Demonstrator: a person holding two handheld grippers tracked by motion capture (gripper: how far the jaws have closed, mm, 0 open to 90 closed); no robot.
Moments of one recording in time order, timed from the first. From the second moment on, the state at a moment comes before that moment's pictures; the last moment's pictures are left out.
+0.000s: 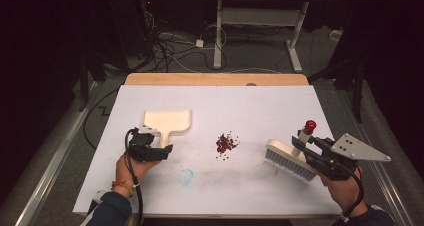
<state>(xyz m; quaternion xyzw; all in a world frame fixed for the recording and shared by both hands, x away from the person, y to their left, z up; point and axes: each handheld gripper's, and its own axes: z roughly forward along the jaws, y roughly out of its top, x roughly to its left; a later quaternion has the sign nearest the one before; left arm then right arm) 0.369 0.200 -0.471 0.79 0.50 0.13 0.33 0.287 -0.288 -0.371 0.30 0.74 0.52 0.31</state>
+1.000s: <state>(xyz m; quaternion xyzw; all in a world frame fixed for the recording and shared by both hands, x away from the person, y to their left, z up) 0.404 0.201 -0.490 0.79 0.51 0.17 0.29 0.289 -0.285 -0.376 0.30 0.75 0.51 0.30</state>
